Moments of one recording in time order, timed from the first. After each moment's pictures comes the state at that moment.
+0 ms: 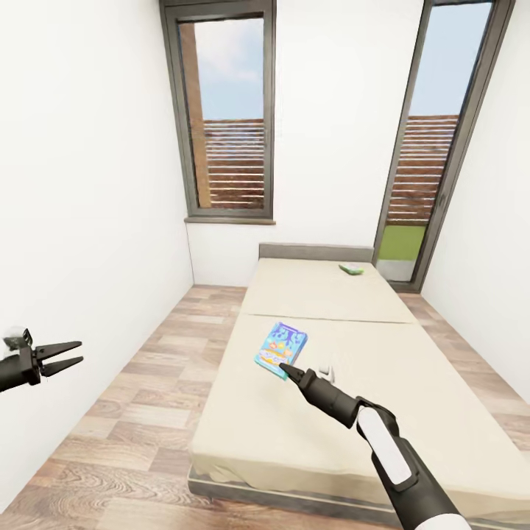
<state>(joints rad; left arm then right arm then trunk) -0.66 0.62 0.48 -0.79 0.02 0.98 -1.57 -0.43 0.00 0.12 -1.10 -0.98 0.61 0.41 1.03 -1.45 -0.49</state>
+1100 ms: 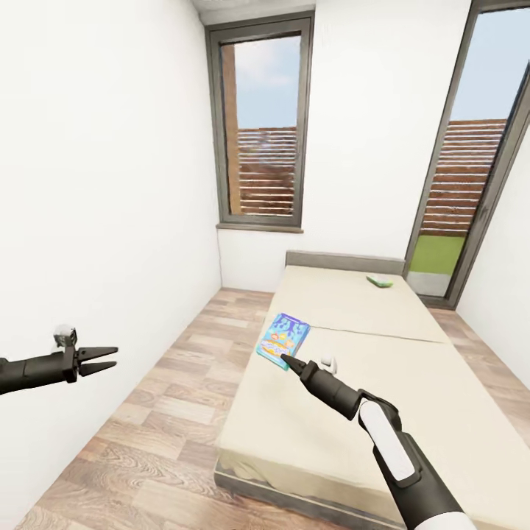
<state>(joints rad) -0.69 0.56 0.27 -0.82 0.02 1.01 -1.57 -0.43 0.00 0.12 -1.17 -0.98 0.60 0.40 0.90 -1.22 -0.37</state>
